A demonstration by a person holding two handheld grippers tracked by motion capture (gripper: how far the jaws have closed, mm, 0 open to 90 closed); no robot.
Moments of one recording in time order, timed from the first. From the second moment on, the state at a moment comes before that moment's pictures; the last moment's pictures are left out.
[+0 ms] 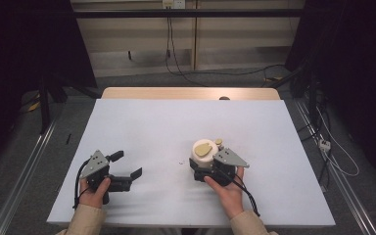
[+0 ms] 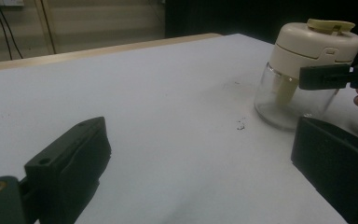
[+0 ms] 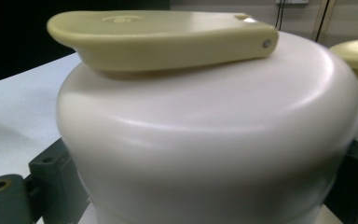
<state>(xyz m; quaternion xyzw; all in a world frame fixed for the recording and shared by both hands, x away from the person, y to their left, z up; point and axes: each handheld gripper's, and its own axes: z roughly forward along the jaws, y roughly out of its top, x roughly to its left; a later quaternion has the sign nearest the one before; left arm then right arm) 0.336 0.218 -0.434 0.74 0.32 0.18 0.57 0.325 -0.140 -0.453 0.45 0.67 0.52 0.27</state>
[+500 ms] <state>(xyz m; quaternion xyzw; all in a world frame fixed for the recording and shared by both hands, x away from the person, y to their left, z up) 0.336 0.218 -0.434 0.74 0.32 0.18 0.56 0.328 -0.139 -0.452 0.45 0.67 0.53 0.27</state>
